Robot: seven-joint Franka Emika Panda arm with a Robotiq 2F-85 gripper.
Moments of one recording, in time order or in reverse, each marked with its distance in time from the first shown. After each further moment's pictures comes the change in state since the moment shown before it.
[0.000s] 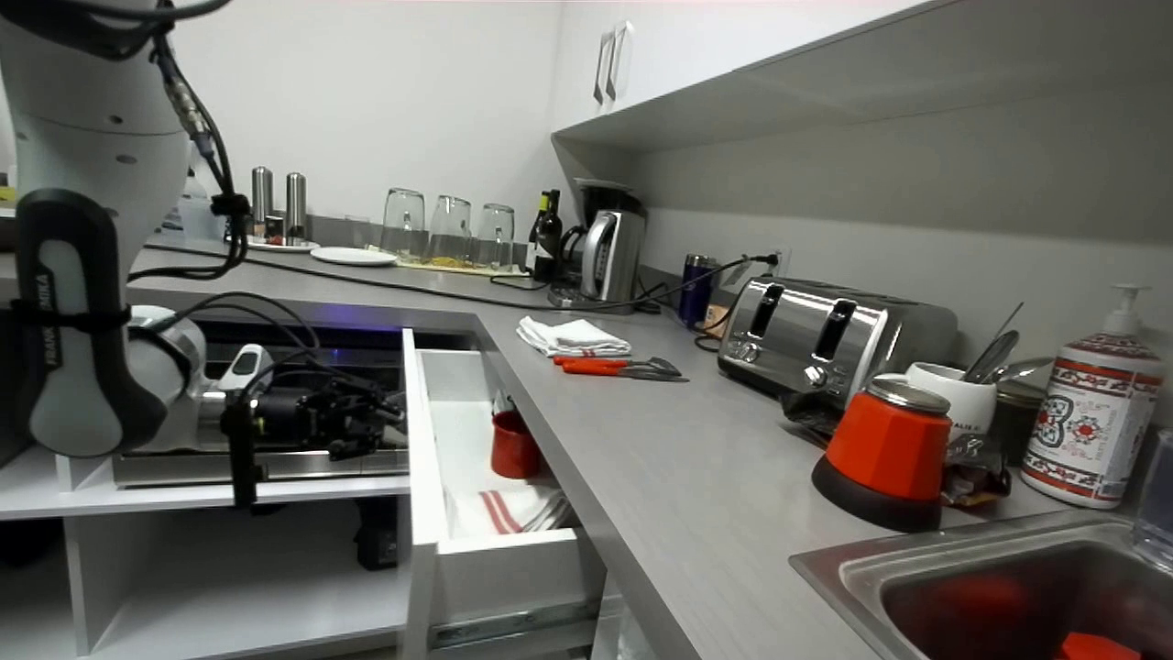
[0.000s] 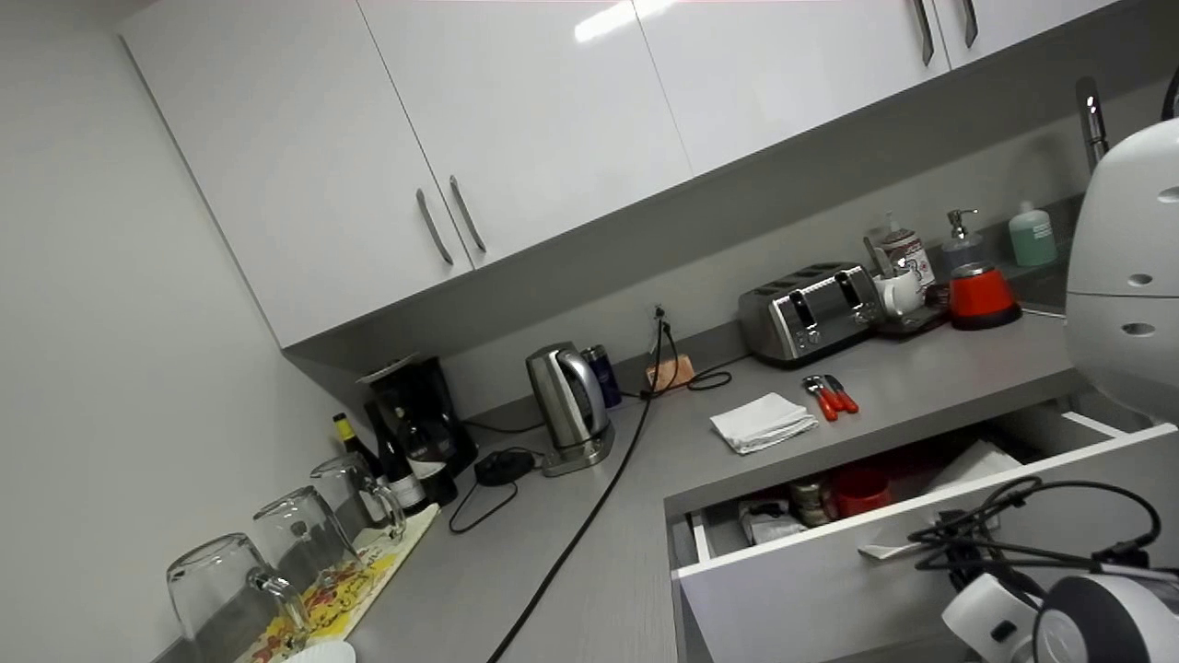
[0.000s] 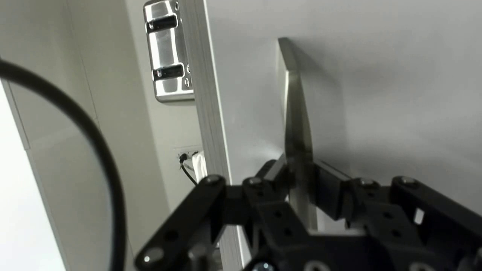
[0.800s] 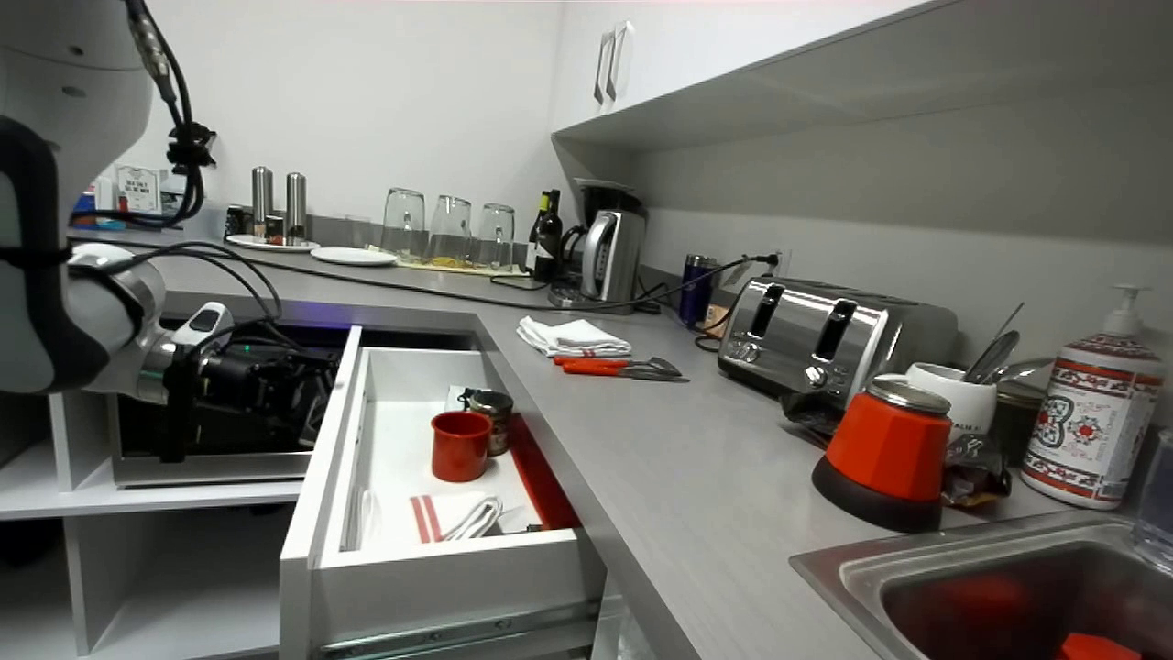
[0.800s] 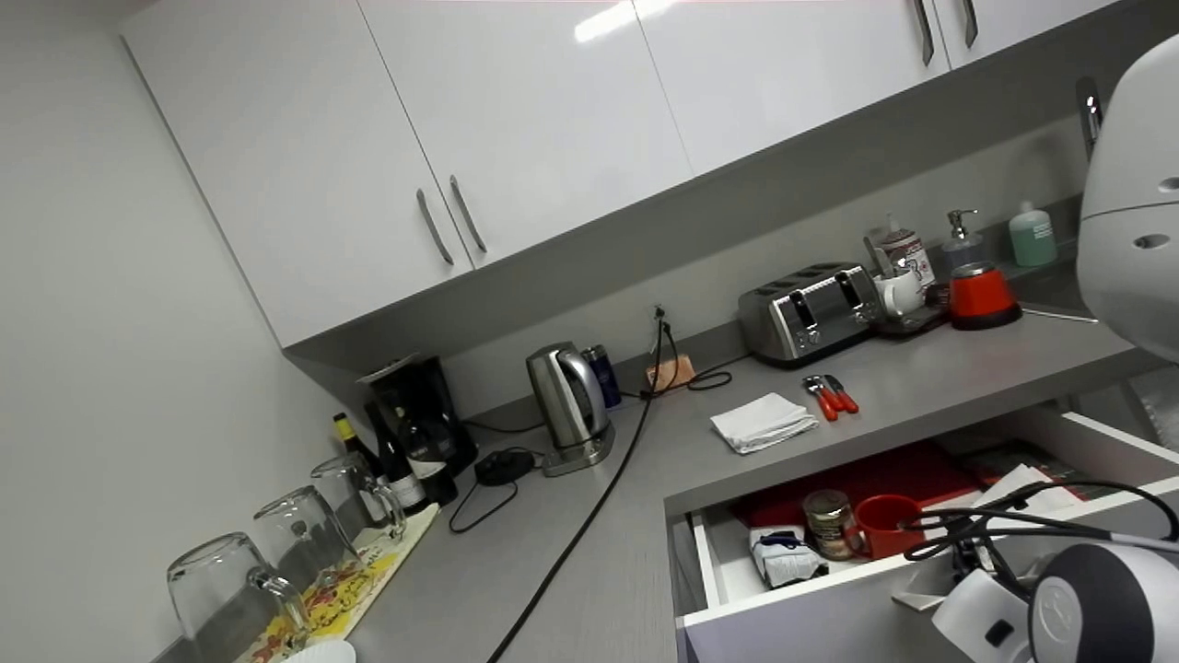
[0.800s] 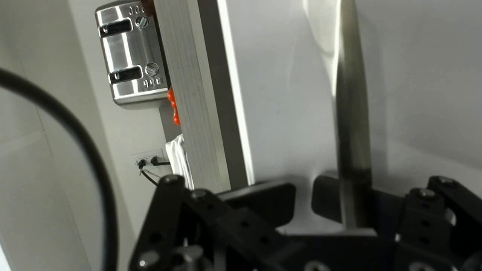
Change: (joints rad) arm -0.022 -0.127 0.117 -0.069 0.125 0.110 -0.060
